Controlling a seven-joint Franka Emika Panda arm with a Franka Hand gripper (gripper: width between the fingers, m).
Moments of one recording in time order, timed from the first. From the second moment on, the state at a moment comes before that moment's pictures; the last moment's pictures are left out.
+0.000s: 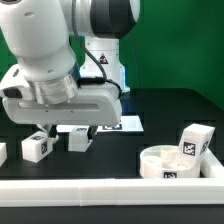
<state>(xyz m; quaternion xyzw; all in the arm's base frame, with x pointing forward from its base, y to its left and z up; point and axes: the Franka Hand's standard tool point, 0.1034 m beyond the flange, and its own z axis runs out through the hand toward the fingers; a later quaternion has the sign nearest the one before) 0.504 -0.087 0.033 -0.96 0.13 0.24 0.06</state>
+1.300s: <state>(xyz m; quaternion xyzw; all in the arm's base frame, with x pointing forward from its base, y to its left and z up) 0.481 -0.070 0.019 -0.90 0.11 0.42 0.09</state>
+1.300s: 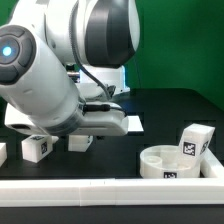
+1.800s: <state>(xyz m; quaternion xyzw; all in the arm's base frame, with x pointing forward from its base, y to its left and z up) 0.474 -0.071 0.012 -0.90 0.12 0.42 0.09</state>
